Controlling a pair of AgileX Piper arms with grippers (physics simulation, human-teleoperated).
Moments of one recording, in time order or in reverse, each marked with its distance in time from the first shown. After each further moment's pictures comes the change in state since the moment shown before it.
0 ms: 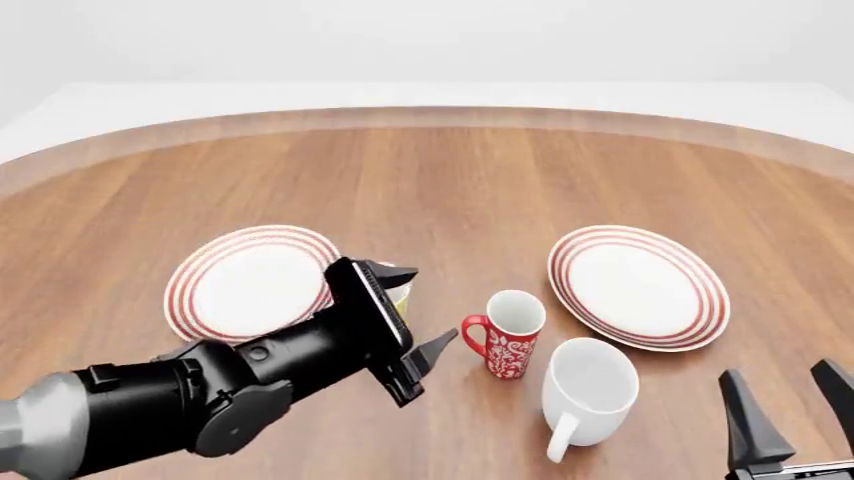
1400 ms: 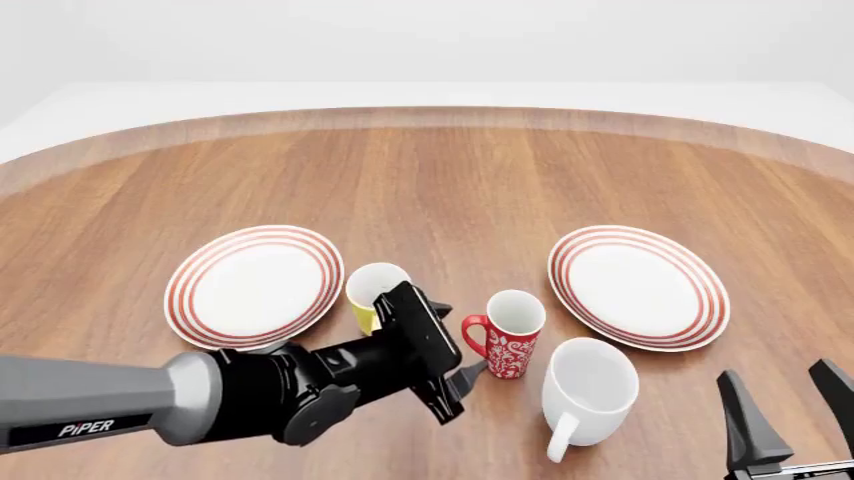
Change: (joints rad) left arm -0.046 0.251 -0.105 0.015 -0.092; right arm 0.007 0.000 0.000 0.003 -0.003
